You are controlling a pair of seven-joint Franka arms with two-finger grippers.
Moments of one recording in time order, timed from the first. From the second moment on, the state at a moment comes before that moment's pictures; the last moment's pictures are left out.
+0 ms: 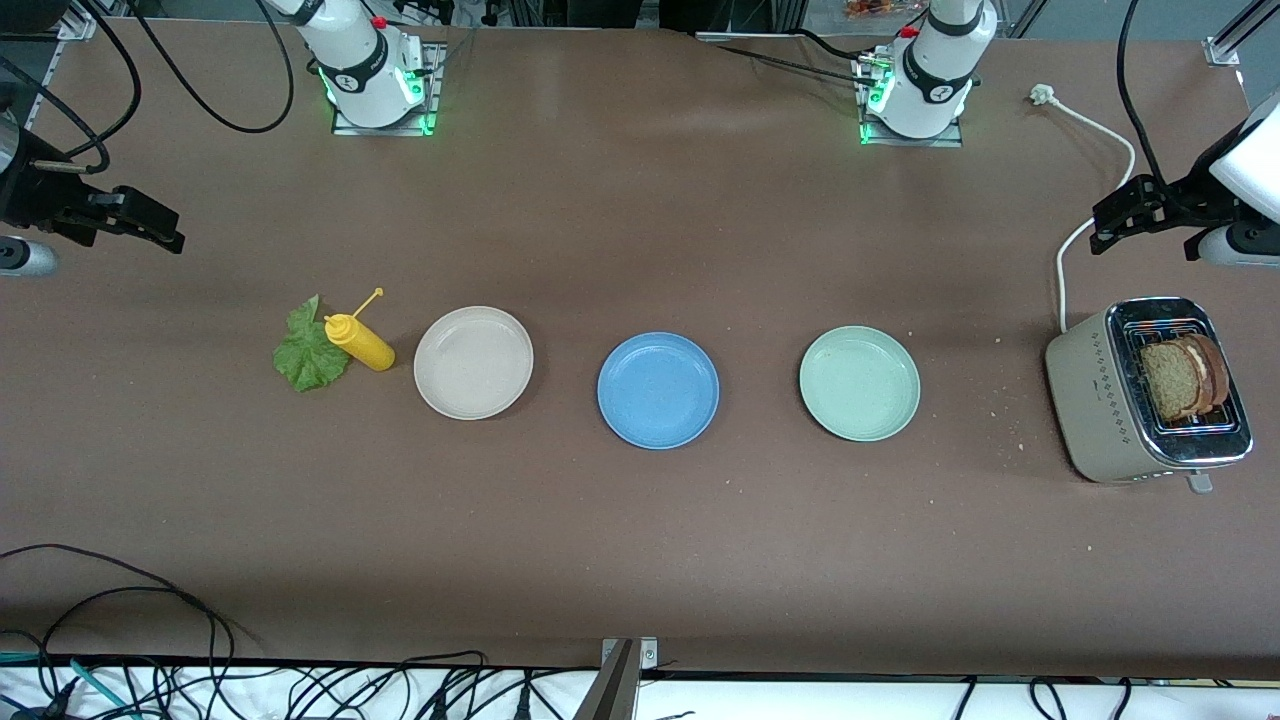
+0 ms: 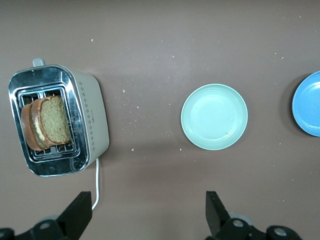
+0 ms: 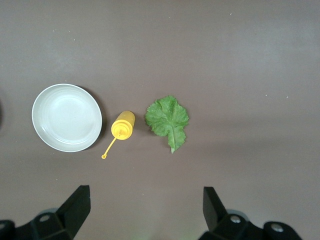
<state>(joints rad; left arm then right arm) 0.06 0.01 -0.09 -1.55 0.03 1.54 0.04 0.07 0.03 -0.06 -1.57 -0.03 1.54 0.08</state>
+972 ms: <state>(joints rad) 0.06 0.01 -0.09 -1.55 0.03 1.54 0.04 0.07 0.03 -0.05 -1.57 -0.03 1.54 0.08</state>
